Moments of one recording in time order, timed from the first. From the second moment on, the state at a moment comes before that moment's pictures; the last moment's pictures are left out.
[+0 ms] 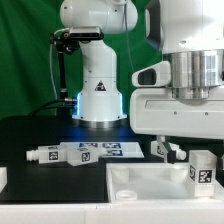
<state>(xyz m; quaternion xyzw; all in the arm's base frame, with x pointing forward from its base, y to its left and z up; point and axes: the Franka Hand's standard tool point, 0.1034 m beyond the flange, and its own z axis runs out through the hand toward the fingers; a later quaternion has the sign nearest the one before) 0.637 0.102 0.074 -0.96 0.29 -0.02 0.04</state>
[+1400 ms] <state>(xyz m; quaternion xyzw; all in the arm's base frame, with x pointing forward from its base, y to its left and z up) 0.640 0.113 0.074 -0.78 0.62 -0.01 0.04</state>
